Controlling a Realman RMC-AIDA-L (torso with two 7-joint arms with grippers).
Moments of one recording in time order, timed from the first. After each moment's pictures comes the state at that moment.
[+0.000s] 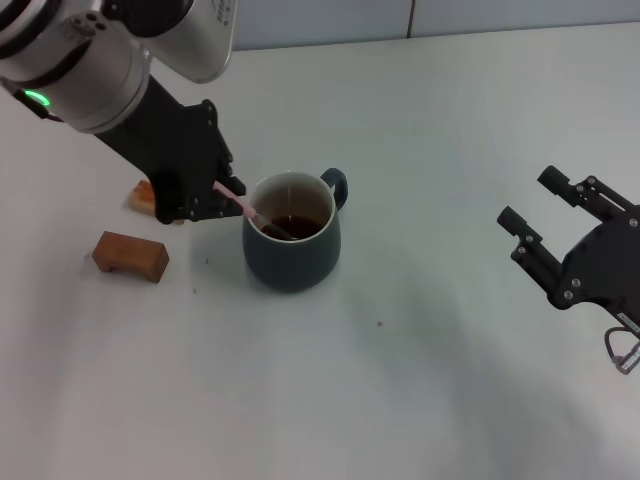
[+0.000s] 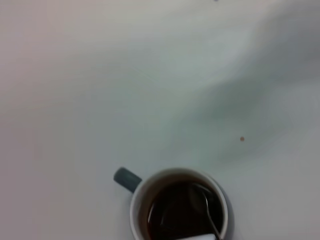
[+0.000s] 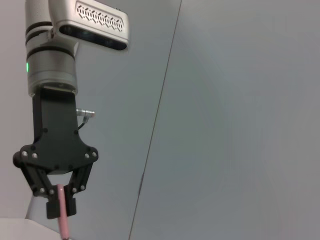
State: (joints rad) left arm -0.83 -2.08 1.26 1.41 2.56 1.82 -1.79; right arm 0.27 2.08 -0.87 -0.09 -1.19 -1.69 0.18
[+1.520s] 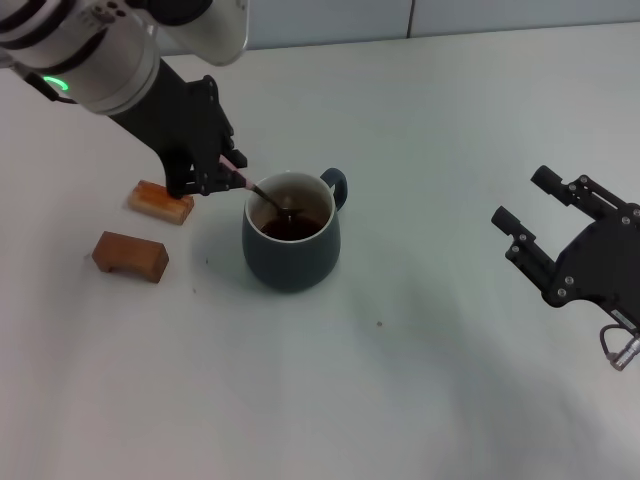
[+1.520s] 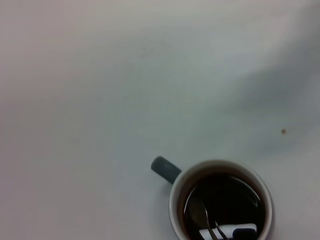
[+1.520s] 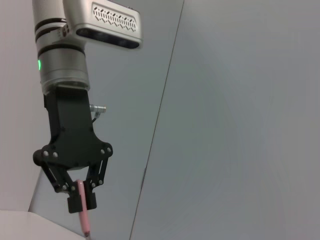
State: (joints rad) left arm -0.84 -2.07 1.30 1.40 2.60 1.73 -1.84; right arm 0.27 2.08 -0.88 -0.09 -1.20 -1.66 0.18
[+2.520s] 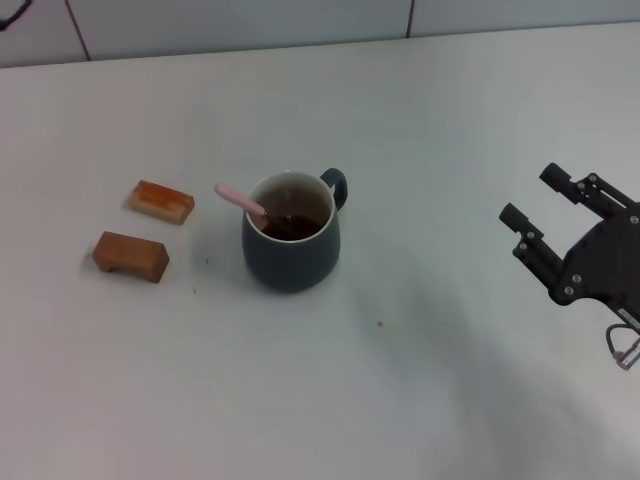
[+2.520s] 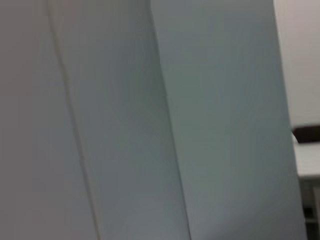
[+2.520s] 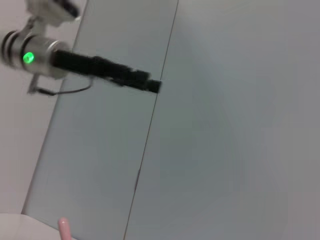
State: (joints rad) left arm -0.63 -2.03 0.76 1.07 1.70 1.53 -1.50; right arm 0.27 2.08 -0.87 -0.10 -1.19 -1.67 0.18
